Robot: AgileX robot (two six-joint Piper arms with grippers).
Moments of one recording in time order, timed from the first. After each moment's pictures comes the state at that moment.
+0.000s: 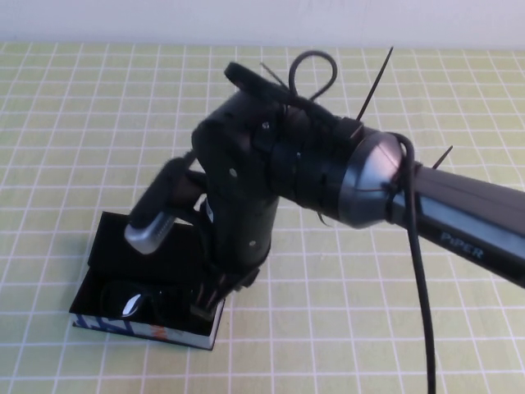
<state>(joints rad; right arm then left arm) 0.93 1.99 -1.81 -0.01 1.24 -0.24 -0.19 -0.01 0.03 -0.03 0.39 0.03</state>
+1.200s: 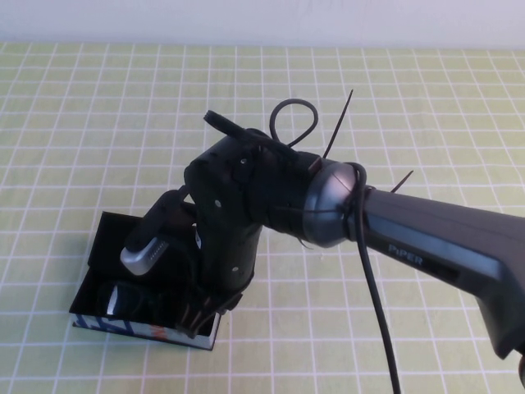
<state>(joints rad) 0.92 2.10 -1.78 0.07 1.13 -0.23 -0.19 -0.01 0.03 -0.03 0.39 0.03</state>
